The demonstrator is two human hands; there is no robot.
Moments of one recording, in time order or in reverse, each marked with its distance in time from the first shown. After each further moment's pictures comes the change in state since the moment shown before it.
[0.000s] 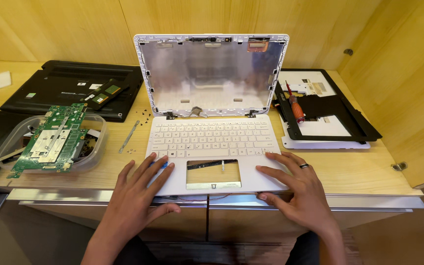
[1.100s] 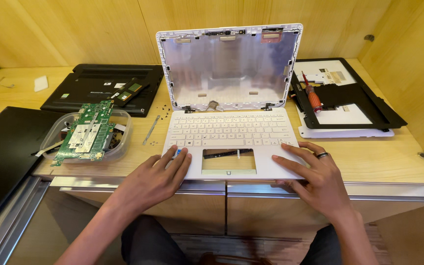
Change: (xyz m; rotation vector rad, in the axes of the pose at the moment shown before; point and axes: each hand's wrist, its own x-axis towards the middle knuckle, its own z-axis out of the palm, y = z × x) left_hand 0.019 -0.020 -0.027 0.500 -0.098 0.511; right_hand -0.008 0.015 0.014 -0.141 0.228 -0.243
